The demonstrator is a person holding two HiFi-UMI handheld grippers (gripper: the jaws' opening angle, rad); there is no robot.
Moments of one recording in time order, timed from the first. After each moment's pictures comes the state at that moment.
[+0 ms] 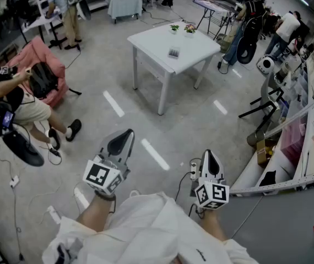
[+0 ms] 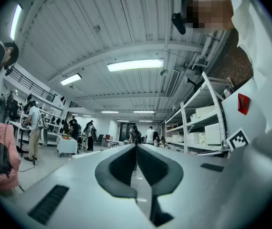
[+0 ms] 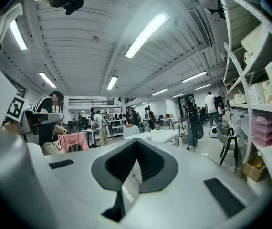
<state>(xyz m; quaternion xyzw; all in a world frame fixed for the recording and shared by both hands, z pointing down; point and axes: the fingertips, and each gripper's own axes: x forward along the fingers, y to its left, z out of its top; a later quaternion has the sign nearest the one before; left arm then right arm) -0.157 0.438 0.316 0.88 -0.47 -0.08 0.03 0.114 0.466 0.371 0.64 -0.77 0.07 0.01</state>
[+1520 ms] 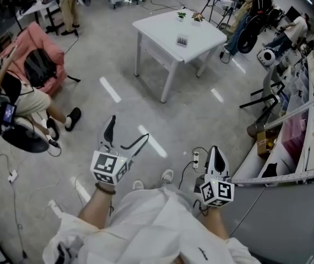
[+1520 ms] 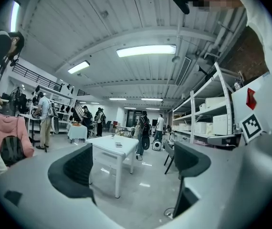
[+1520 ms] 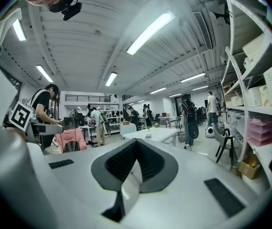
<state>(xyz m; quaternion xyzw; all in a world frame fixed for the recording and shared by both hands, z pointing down) -0.230 0.412 0.376 0.86 -0.50 -0.01 0.08 0.058 0.471 0.374 0.66 -0.75 0.07 0.03</state>
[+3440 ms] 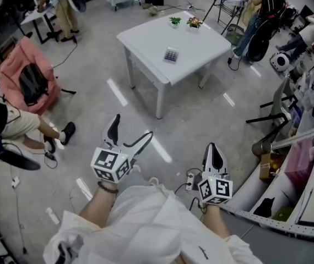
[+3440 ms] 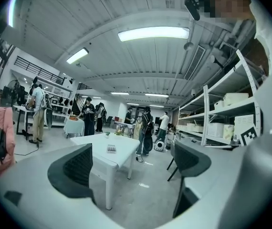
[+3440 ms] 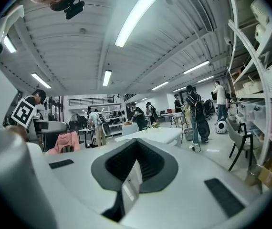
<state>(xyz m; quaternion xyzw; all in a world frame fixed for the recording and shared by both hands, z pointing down) -0.065 0.158 0.382 0.85 -0.51 0.00 0.12 0.201 0.200 0.402 0.62 -0.78 0.10 0.01</state>
